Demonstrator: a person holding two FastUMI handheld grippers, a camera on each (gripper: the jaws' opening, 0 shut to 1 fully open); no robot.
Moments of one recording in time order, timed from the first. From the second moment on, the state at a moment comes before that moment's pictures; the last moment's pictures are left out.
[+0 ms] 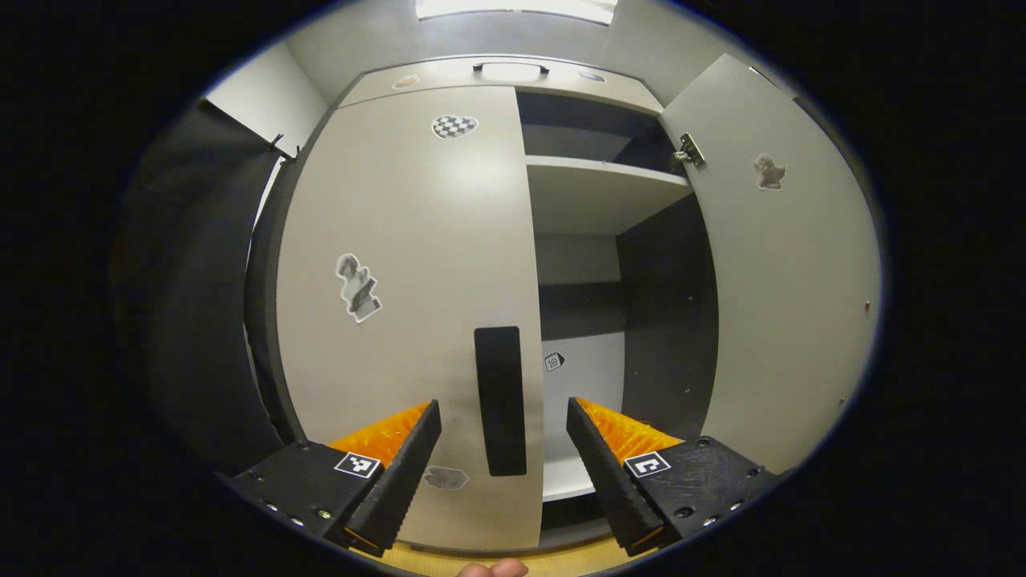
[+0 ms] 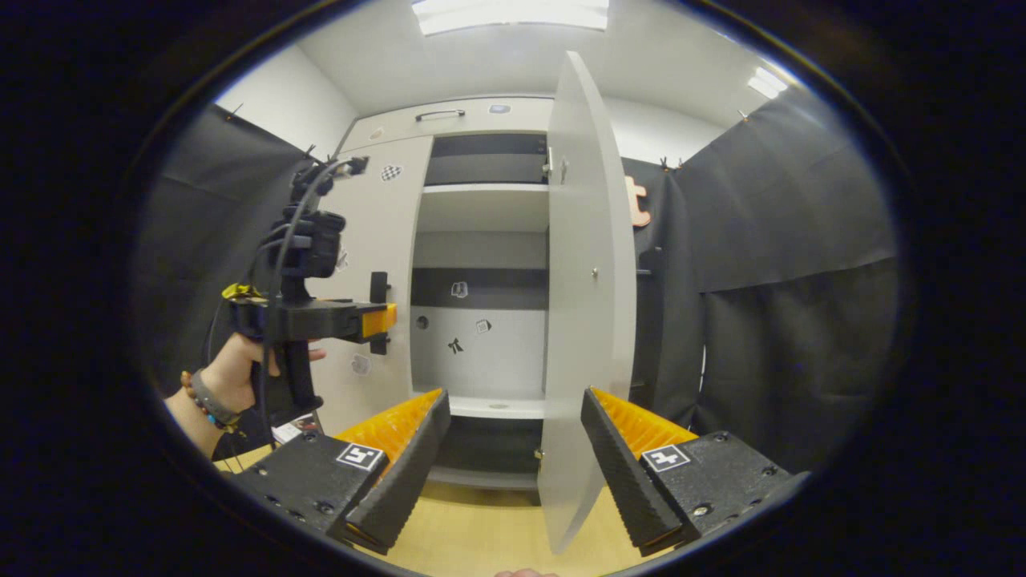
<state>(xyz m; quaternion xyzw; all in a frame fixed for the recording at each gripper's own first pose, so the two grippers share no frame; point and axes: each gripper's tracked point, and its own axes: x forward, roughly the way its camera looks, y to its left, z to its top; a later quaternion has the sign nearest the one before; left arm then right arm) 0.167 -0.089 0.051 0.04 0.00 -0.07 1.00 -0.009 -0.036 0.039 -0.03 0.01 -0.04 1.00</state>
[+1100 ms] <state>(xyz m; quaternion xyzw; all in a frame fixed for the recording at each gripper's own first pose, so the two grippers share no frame) 0.210 -0.079 0.042 -0.01 0.02 -0.04 1.00 -0.015 -0.052 0.026 -0.01 0.01 -0.05 1.00</state>
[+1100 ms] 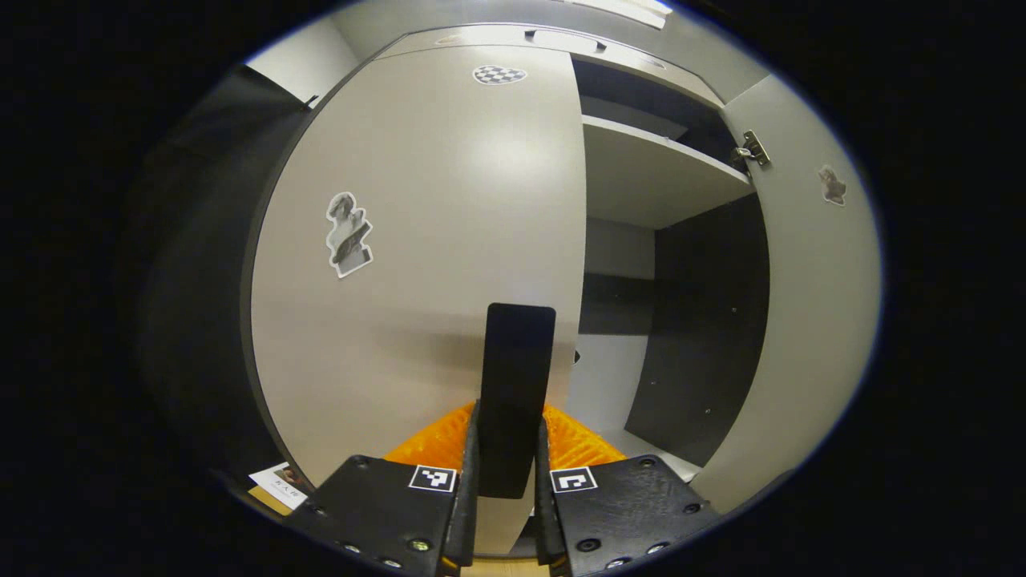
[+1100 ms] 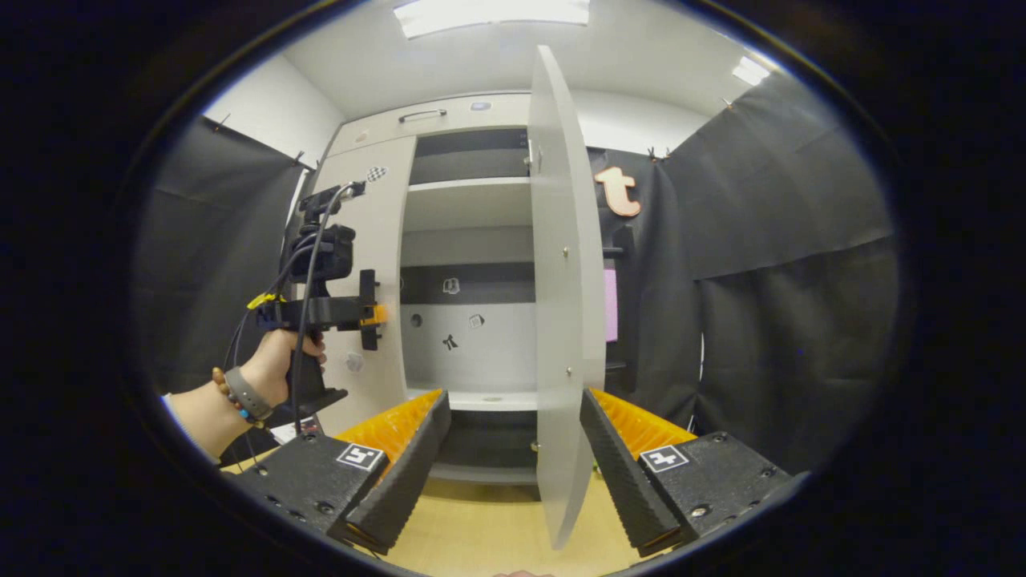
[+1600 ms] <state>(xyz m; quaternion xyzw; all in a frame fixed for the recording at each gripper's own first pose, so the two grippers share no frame) 0.198 -0.075 0.043 0.01 0.02 -0.03 1.00 -0.024 -0.053 0.026 -0.02 0.01 -0.05 1.00</state>
